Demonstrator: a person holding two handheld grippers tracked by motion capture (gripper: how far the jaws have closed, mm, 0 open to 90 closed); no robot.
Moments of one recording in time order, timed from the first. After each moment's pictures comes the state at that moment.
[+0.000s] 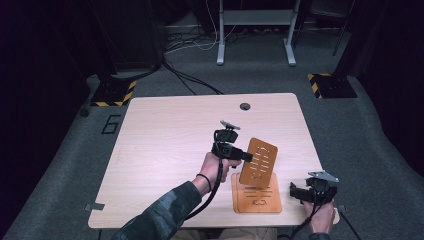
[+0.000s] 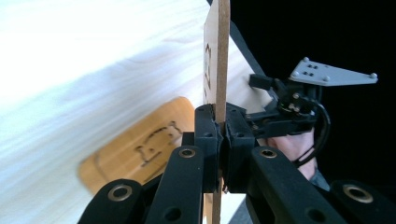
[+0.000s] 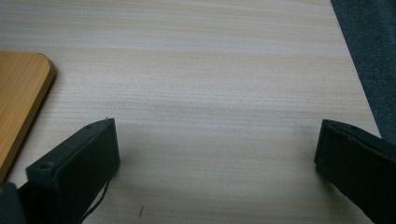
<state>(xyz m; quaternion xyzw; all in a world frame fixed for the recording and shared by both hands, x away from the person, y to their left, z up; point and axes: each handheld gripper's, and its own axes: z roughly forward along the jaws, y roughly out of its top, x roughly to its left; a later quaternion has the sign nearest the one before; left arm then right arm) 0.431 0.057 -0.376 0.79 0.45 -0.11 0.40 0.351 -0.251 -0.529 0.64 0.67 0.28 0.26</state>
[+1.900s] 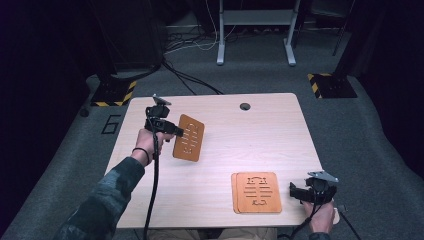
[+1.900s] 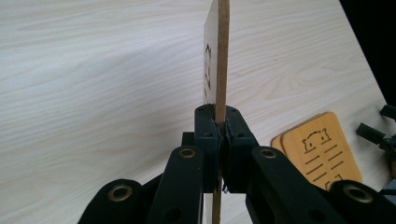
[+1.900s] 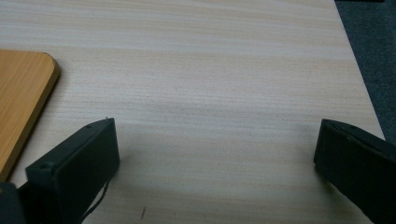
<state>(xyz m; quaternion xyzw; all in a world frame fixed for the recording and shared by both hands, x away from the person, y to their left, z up) 0.490 0.234 -0.342 0.77 0.56 0.01 0.31 0.351 -0.251 -0.529 0.63 0.67 0.28 0.26</state>
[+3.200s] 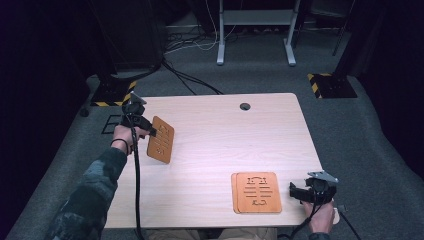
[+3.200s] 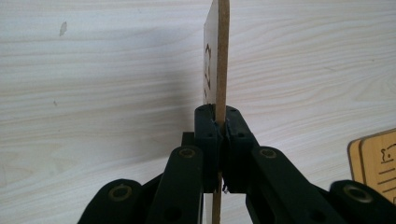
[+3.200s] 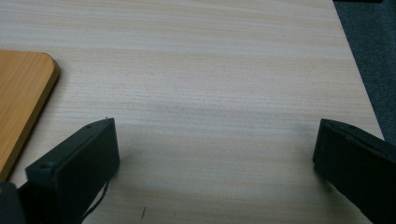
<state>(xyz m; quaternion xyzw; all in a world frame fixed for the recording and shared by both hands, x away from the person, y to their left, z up) 0.519 0.308 -0.357 0.73 0.64 0.01 0.22 0.350 -0.250 -0.529 0.63 0.67 0.28 0.27</state>
